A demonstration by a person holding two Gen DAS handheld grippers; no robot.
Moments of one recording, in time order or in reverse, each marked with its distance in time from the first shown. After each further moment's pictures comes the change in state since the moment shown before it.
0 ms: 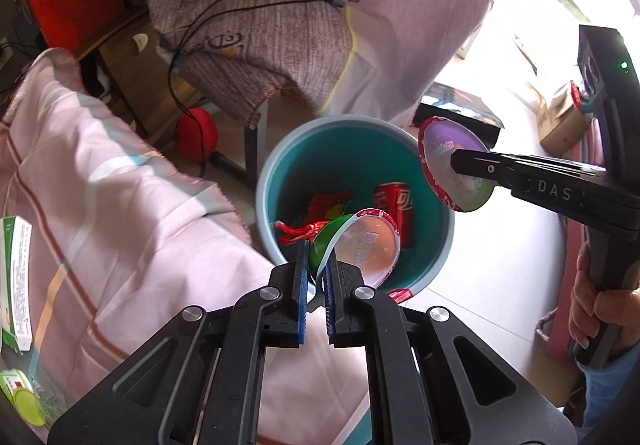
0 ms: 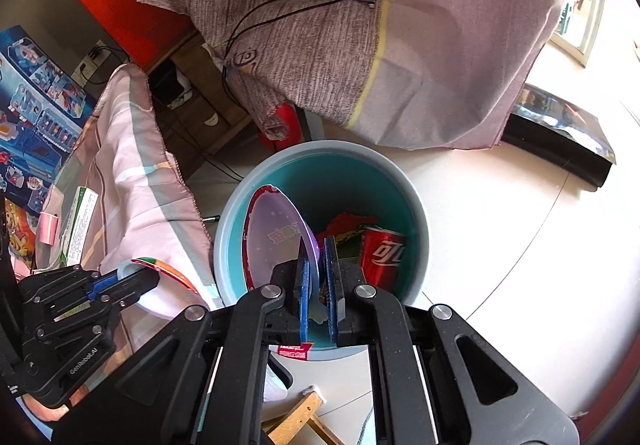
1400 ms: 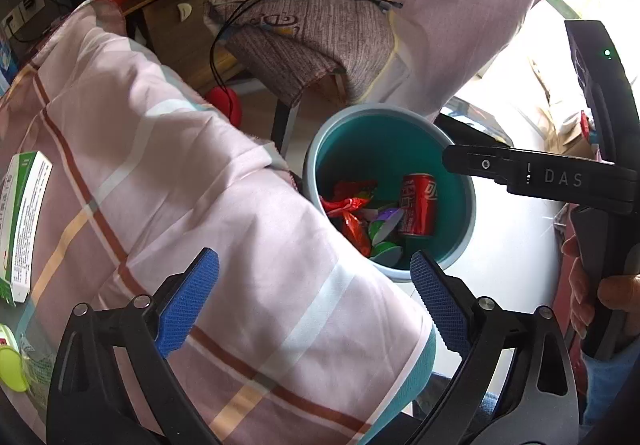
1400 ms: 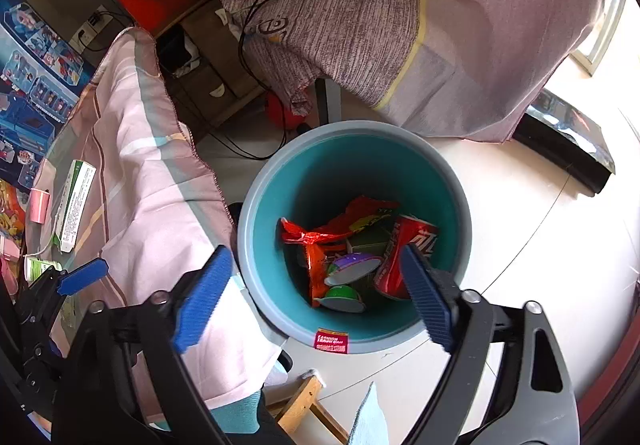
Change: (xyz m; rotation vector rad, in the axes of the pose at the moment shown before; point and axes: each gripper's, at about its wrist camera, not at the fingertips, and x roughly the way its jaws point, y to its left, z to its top) left arm -0.022 0.051 -0.042 -0.131 -0.015 0.001; right arm 0.018 0.058 0.000 -0.063 0.086 -0.048
